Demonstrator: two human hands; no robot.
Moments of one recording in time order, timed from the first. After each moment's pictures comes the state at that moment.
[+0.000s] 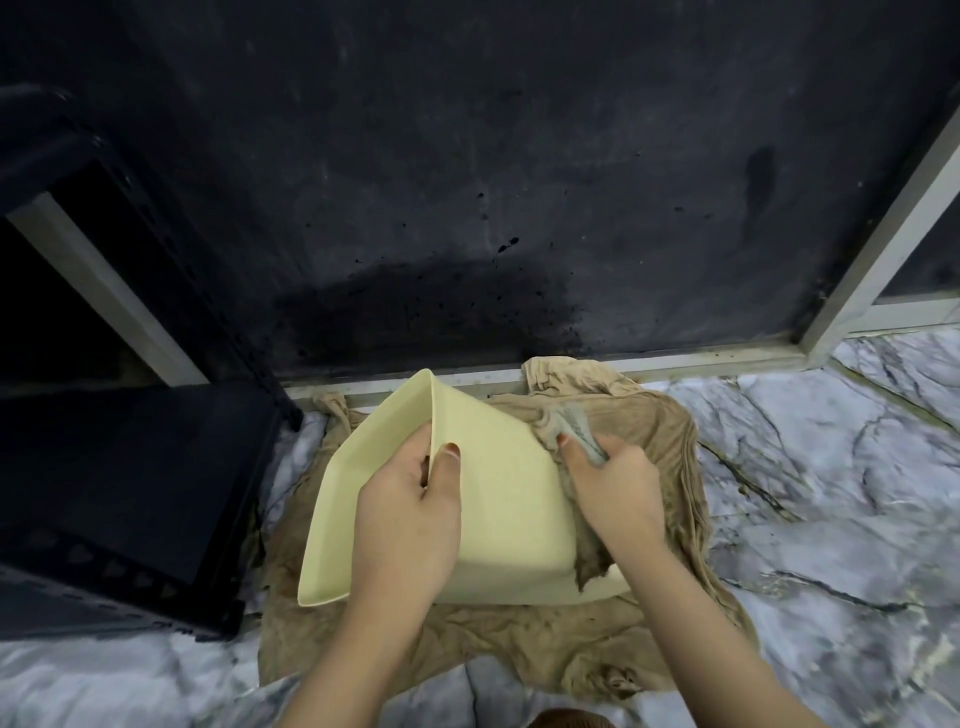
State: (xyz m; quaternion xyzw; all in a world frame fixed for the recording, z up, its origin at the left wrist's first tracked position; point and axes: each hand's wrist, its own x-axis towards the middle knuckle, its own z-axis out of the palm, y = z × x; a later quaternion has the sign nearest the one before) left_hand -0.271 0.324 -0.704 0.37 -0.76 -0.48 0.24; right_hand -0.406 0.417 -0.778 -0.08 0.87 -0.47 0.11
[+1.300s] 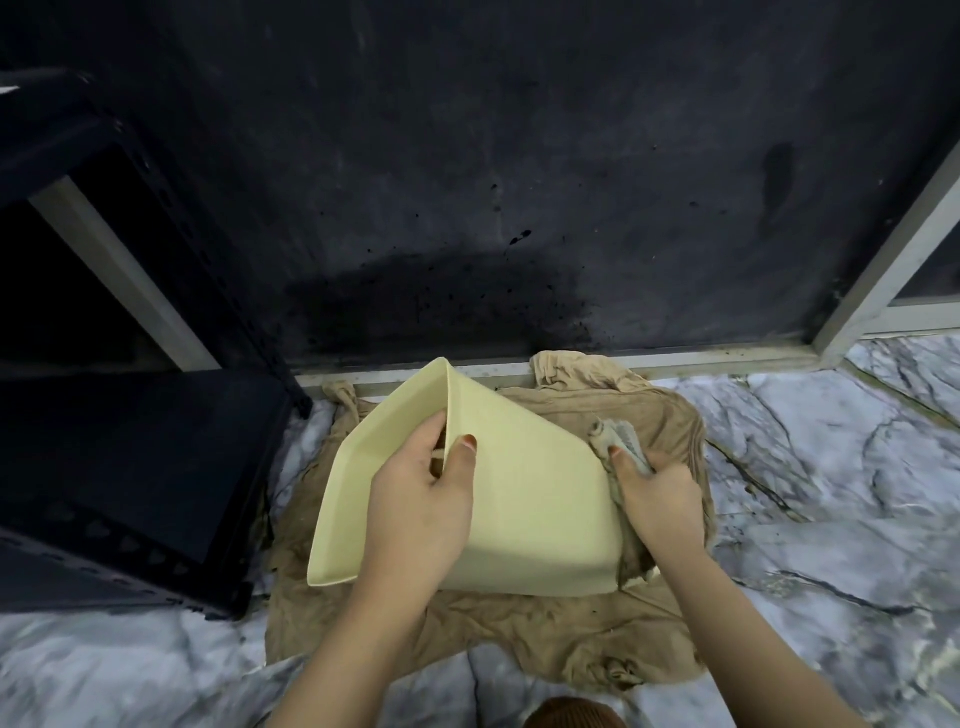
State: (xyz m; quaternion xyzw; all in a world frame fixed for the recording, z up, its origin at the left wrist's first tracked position) left_hand -0.271 0.325 -0.704 0.38 -0.75 -0.50 0.23; right_hand -0.432 0.447 -0.817 -0.01 0.88 -0.47 0.13
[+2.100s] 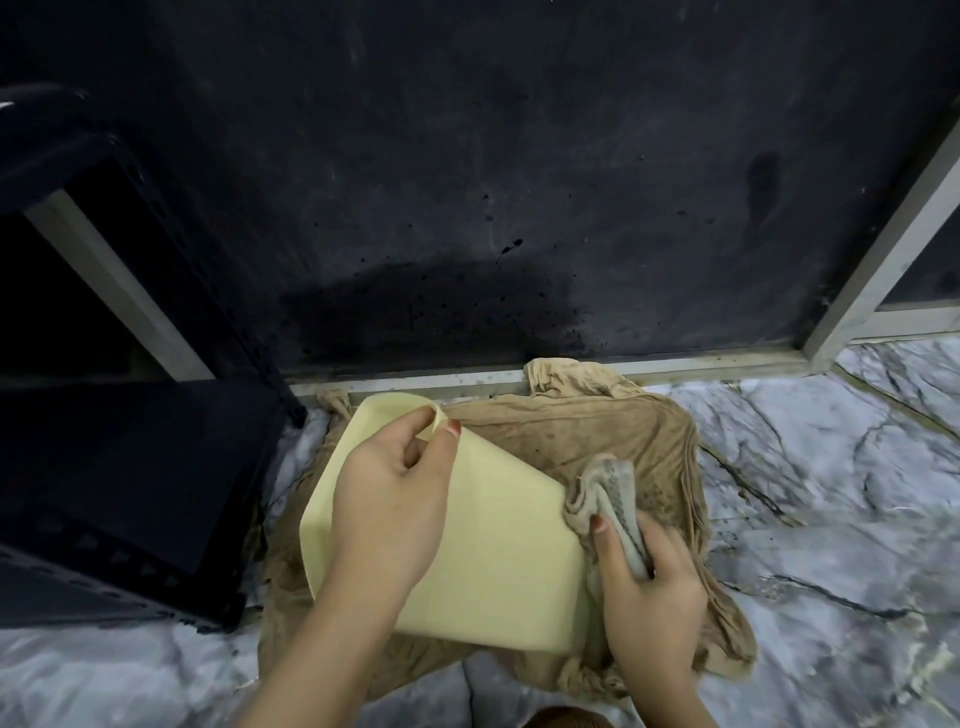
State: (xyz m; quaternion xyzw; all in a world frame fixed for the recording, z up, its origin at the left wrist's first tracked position) left_hand -0.268 0.321 -0.692 0.40 -0.71 -0.52 0.26; right_hand -0.339 0.463 -0.802 -0.06 0.81 -0.58 -0.06
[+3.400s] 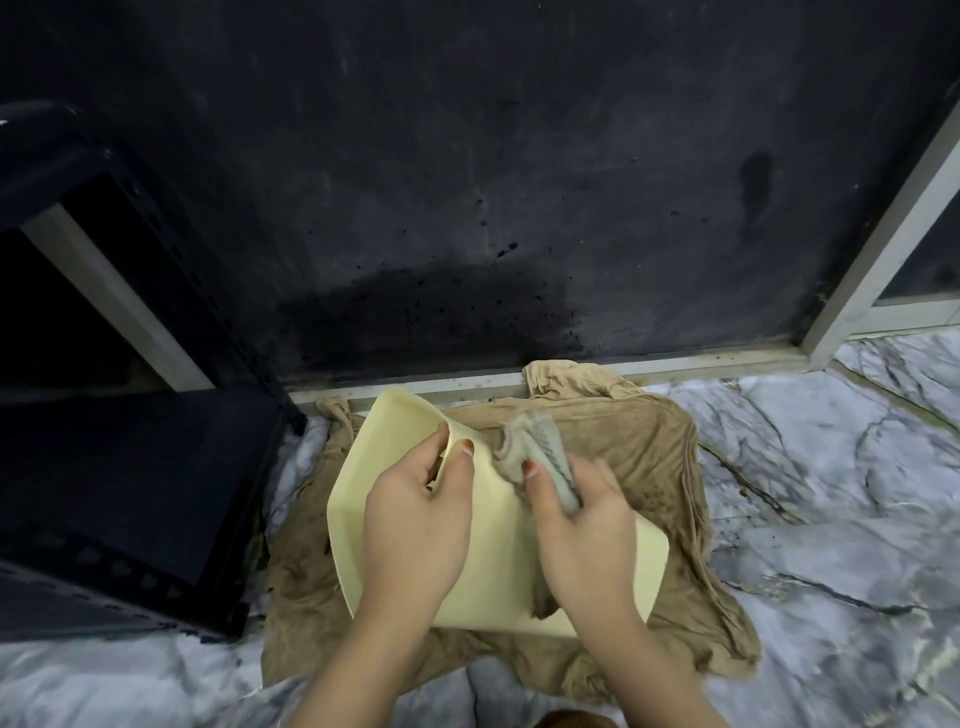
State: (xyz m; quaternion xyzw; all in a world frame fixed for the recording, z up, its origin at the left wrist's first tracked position) left_hand -0.275 0.333 -0.704 0.40 -0.75 -0.46 0.25; right_hand -0.344 0.421 -0.760 -0.17 0.80 -0.57 0.02
